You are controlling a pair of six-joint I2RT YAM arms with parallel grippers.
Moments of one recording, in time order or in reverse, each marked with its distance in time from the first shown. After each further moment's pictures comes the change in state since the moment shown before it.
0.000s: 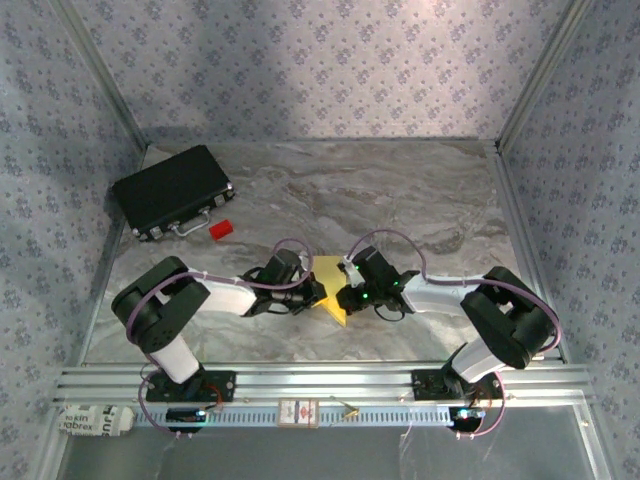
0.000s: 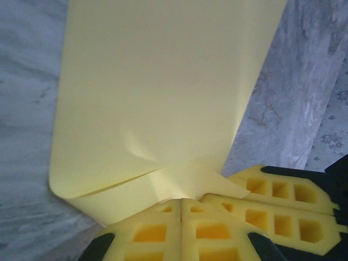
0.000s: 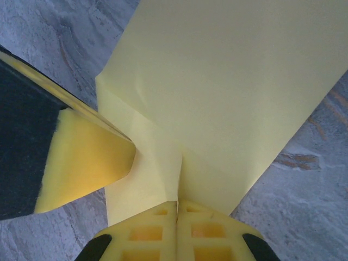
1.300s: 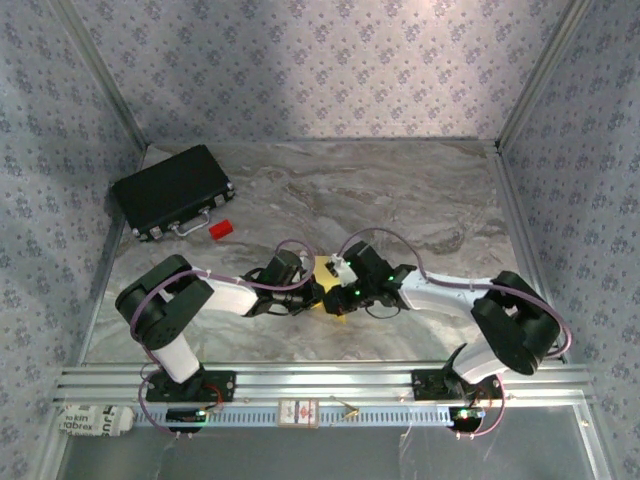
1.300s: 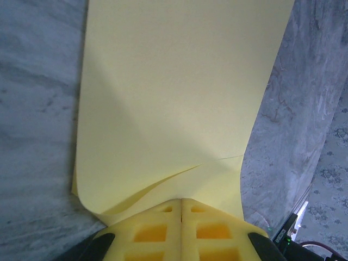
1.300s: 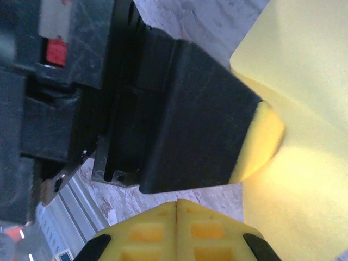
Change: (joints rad) left arm 0.000 0.025 0.000 0.005 -0.002 0.050; right arm 0.063 -0.029 0.110 -0.130 -0.209 0.138
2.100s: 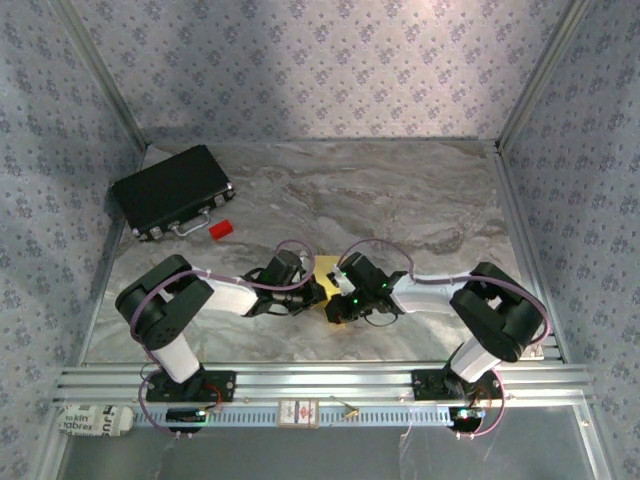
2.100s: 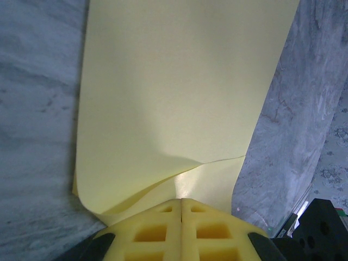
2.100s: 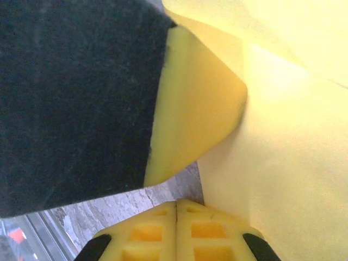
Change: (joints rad) left arm 0.000 0.000 0.000 0.000 0.000 0.000; right arm 0.022 0.087 -0.062 0.075 0.040 0.061
